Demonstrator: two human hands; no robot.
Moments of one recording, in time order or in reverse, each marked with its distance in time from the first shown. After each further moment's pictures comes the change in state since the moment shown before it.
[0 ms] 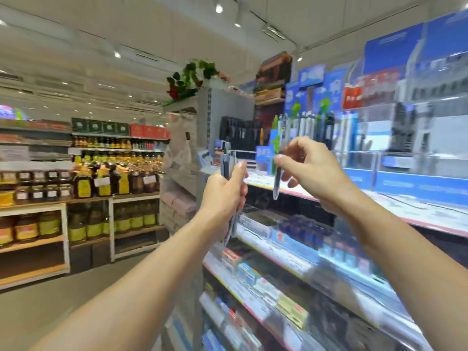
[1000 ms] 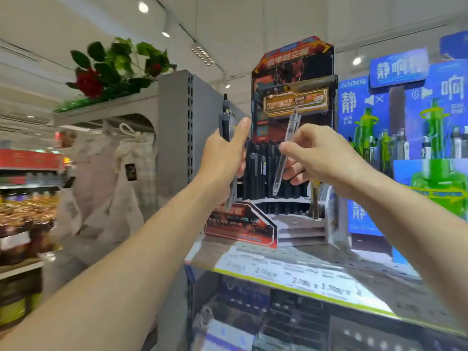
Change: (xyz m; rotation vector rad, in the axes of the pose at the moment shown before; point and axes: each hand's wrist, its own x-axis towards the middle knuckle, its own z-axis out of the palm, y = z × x) left_hand 0.475 -0.116 -0.060 -0.144 -0.316 0.156; right_hand 0.336 0.125 0.192 -0.329 0.298 0.132
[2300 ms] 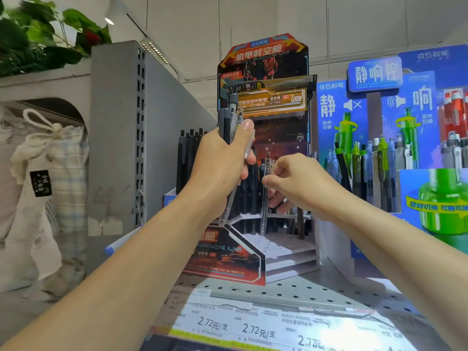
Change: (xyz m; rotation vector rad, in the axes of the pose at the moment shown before) left_hand 0.034 -0.029 0.032 -0.054 -0.195 0.092; right_hand 0.033 0.052 0.021 -0.356 -0.023 0.137
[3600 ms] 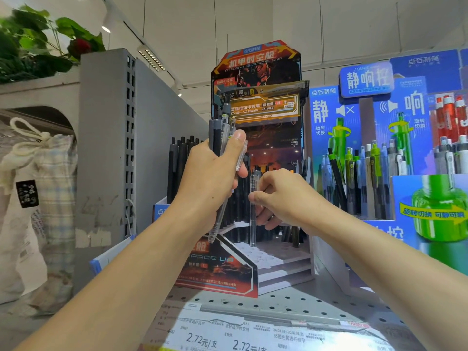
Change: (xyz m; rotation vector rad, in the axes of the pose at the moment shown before) left_hand -0.006 -0.002 0.000 0.076 0.025 -0.003; right_hand -0.003 0.002 0.011 0.012 -0.102 0.021
